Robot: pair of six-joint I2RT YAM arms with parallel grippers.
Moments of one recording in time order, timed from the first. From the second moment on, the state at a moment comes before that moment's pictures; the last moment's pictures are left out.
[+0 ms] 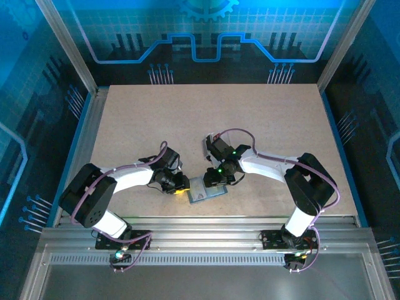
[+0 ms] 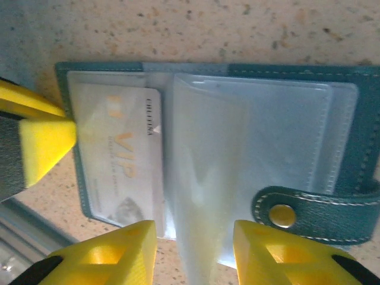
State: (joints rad) left arm -0.53 1.54 0.67 -0.35 0.44 -0.80; right arm 0.76 1.69 1.04 -0.62 -0.32 0.56
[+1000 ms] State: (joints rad) left arm -0.36 1.27 0.61 -0.43 0.51 -0.85; right arm 0.86 1.88 1.11 -0.38 -0.49 0.65
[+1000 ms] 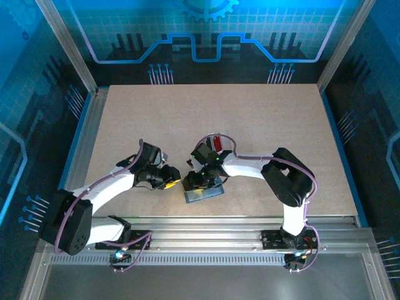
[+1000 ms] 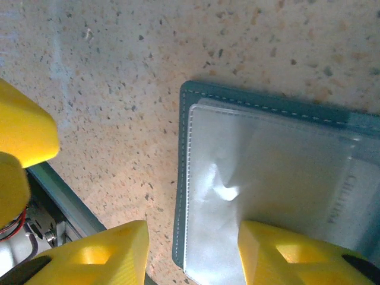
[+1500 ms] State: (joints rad) left arm -0.35 1.26 0.66 -0.47 0.53 -0.85; right arm 0.87 1.80 1.28 -0.65 -0.32 0.52
